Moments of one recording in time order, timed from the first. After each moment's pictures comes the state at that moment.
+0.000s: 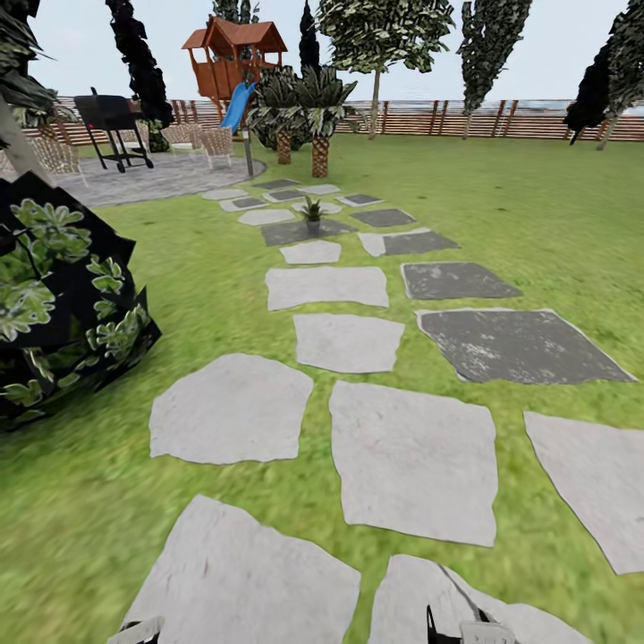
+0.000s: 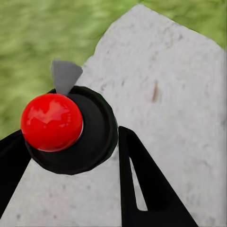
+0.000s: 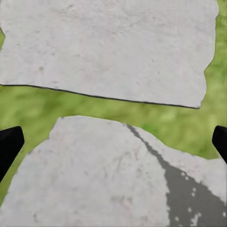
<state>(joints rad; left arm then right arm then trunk) -0.30 0.11 0.16 -0.14 0.21 -0.56 -0.04 -0.34 0.00 0.41 -0.03 -0.30 -0.84 -0.25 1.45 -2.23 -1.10</state>
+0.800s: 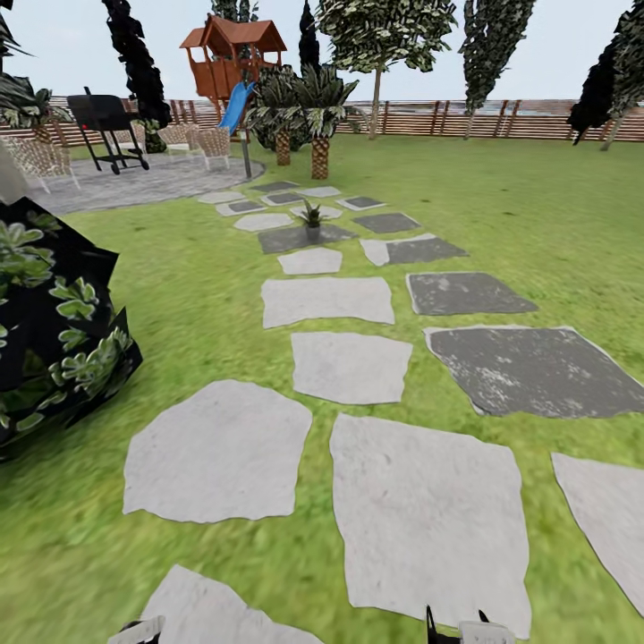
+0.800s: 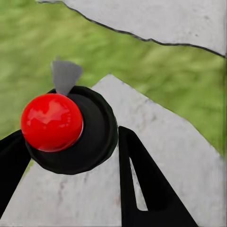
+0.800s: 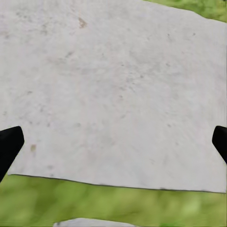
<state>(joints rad) -0.30 0.11 0.16 -0.14 0.21 -0.56 -0.04 -0.34 0.00 0.41 -0.03 -0.30 -0.84 -0.25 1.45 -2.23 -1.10</state>
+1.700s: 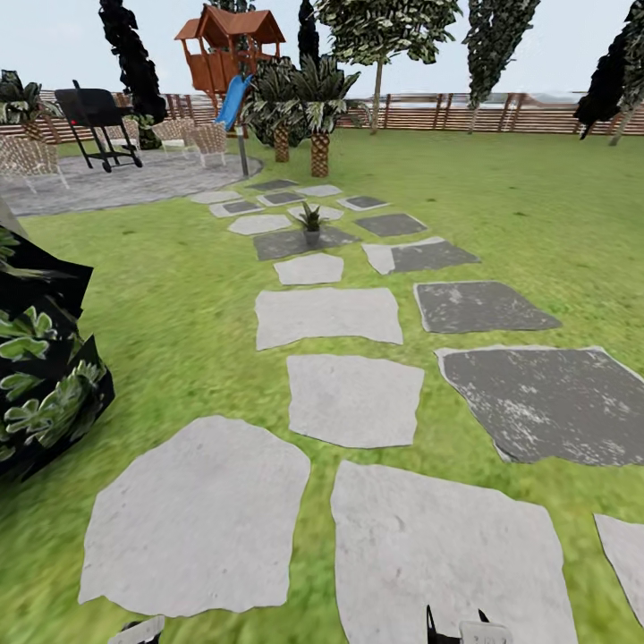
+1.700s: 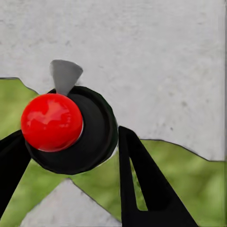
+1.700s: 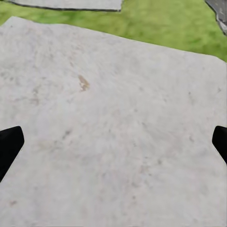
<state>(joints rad) -0.30 0.11 0.16 -0.14 0.21 -0.56 -0.04 -0.34 0.00 0.41 -0.03 -0.30 -0.84 -0.25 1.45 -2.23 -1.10</state>
